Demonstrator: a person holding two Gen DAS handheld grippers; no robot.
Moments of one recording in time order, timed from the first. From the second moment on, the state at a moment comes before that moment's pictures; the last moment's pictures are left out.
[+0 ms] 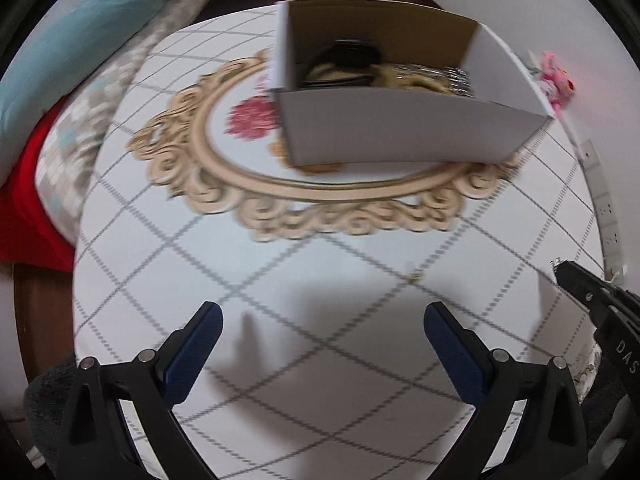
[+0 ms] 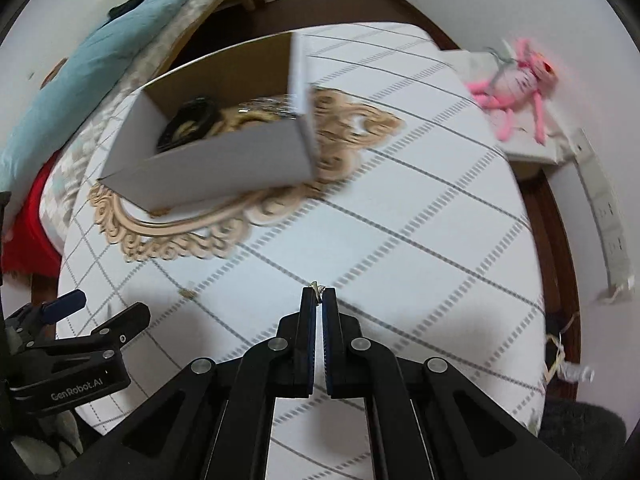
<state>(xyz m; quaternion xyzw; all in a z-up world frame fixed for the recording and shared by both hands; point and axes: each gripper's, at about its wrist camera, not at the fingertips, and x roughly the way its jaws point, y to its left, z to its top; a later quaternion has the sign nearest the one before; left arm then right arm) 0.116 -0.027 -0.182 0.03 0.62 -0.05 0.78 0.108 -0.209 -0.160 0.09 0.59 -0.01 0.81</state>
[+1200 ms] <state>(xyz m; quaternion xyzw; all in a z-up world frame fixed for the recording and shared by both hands) 0.117 -0.072 -0.156 0.05 0.57 -0.12 0.81 0.094 -0.235 -0.149 0.11 0.57 -0.03 0.82</state>
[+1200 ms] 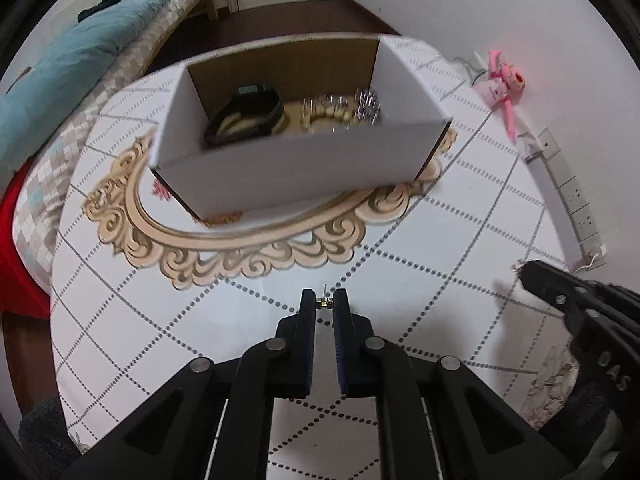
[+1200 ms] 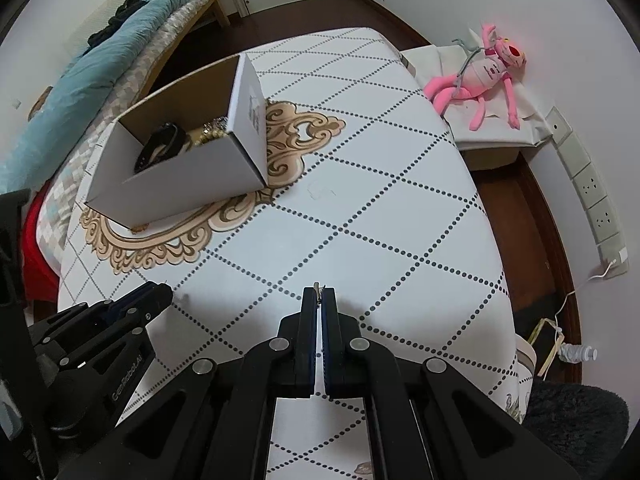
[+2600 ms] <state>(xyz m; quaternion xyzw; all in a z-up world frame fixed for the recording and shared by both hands) 0.273 -0.007 -0.096 0.01 0.59 -0.05 0.81 0.276 -0.200 -0.104 0.07 0.59 0.05 0.81</state>
